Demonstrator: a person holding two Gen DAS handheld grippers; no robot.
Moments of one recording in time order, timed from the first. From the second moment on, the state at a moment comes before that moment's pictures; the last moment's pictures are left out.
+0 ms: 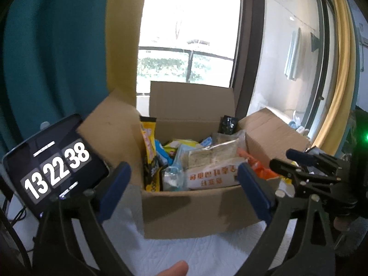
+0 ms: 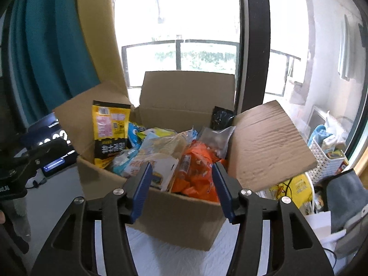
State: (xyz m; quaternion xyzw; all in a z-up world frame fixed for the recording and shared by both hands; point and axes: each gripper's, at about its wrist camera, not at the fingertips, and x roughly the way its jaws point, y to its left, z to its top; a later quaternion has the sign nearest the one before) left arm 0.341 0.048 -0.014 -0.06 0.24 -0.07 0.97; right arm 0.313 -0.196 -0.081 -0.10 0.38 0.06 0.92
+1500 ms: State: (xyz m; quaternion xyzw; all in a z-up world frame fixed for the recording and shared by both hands) left arm 0.089 0.023 0.017 -0.03 0.08 -0.02 1.00; right arm 0.072 -0.171 0.016 -0.13 0.24 0.07 0.96
